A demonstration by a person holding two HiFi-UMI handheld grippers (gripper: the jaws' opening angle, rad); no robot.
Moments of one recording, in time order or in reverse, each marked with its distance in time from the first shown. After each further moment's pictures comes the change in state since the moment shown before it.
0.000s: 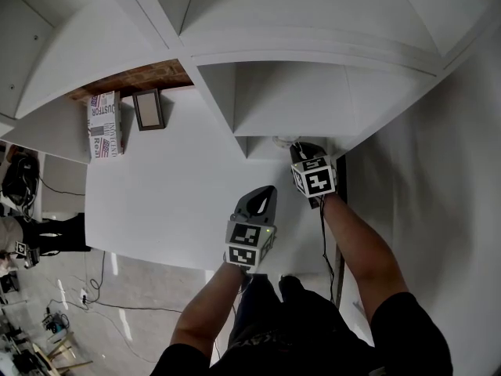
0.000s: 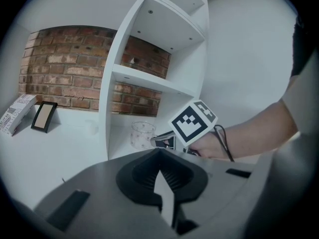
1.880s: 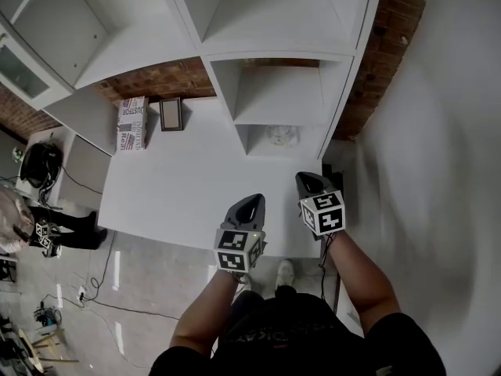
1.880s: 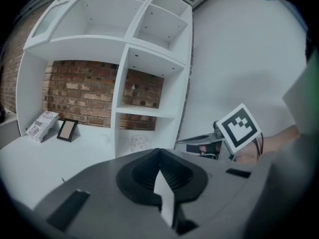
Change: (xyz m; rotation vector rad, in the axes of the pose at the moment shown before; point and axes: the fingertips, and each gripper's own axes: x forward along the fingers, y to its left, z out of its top) left arm -0.116 -0.080 0.024 -0.001 -0.115 0.125; right arm -0.207 0.055 -0.008 0.005 -0.212 0.093
